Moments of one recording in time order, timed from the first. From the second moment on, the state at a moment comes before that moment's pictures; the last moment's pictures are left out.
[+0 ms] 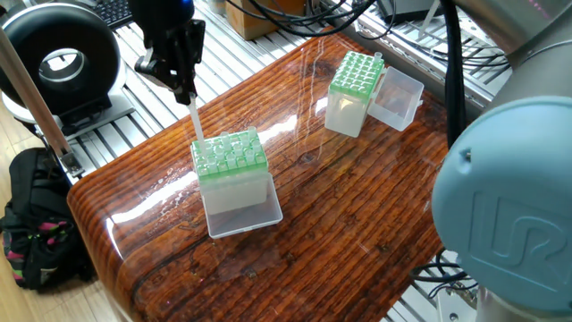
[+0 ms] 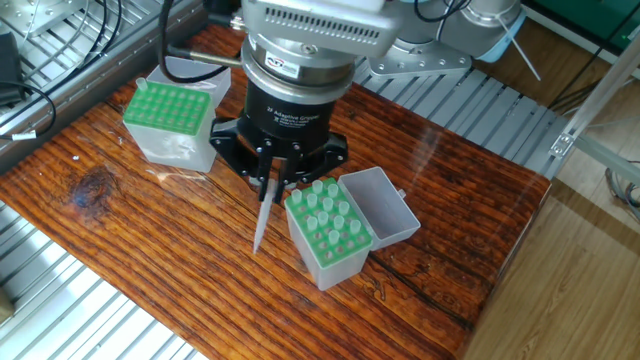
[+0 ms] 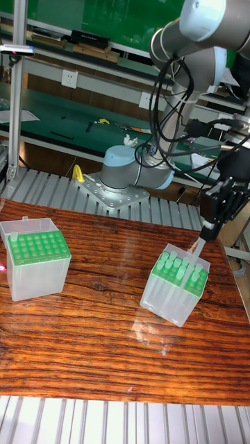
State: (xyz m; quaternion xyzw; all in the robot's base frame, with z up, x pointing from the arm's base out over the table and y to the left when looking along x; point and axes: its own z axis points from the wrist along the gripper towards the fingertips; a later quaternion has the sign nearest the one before) arm 0.613 0.146 0.302 -0.31 0.95 -0.06 0.10
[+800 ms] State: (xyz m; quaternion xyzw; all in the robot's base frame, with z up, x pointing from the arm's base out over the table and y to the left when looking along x) arm 0.613 0.085 0.303 -0.26 0.96 -0.04 0.08
